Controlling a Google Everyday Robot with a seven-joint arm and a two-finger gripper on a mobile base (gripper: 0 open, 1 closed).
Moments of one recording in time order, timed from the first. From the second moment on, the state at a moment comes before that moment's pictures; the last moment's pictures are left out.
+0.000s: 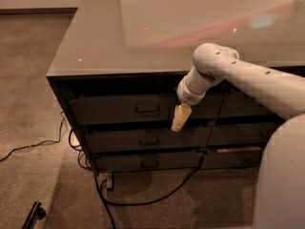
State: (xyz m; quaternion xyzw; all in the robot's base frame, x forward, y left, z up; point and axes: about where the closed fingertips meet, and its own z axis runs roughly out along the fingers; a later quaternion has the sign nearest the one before) arm 0.658 -0.101 0.661 -0.65 0.73 0.09 0.18
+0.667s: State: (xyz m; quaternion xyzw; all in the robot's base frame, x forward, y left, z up) arm 0.653 -0.114 0.638 -0.65 0.74 0.08 0.16
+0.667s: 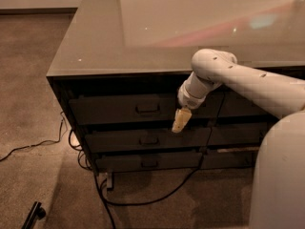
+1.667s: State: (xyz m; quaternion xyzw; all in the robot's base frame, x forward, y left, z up) arm 0.652 -0.113 0.651 -0.65 0.74 0.09 0.16
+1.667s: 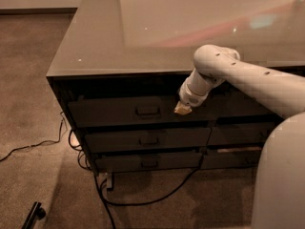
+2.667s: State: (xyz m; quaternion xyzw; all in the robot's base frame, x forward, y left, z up) arm 0.652 -0.114 0.667 -0.65 0.74 0.09 0.16
